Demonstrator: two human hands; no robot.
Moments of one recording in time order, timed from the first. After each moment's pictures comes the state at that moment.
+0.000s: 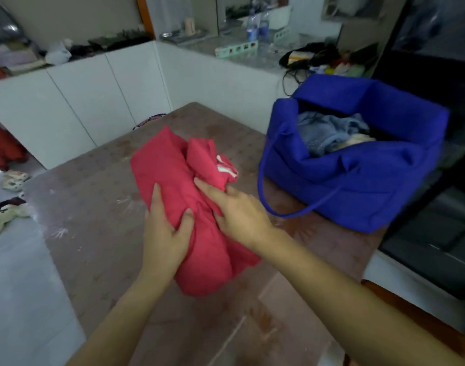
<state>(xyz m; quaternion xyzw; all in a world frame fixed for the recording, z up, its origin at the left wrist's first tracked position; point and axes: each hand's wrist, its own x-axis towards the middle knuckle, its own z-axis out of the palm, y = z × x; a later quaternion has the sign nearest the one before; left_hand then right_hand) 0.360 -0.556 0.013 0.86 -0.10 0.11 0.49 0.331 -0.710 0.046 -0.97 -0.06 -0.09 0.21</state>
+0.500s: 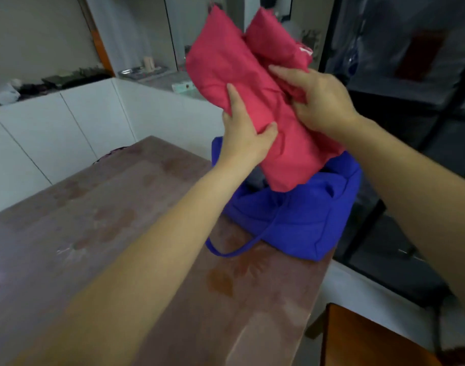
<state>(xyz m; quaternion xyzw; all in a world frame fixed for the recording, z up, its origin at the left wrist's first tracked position) 0.395 -0.835 0.166 0.78 -0.30 0.07 0.54 0.348 -0.986 0.206 -0.94 0.04 -0.33 0.10</state>
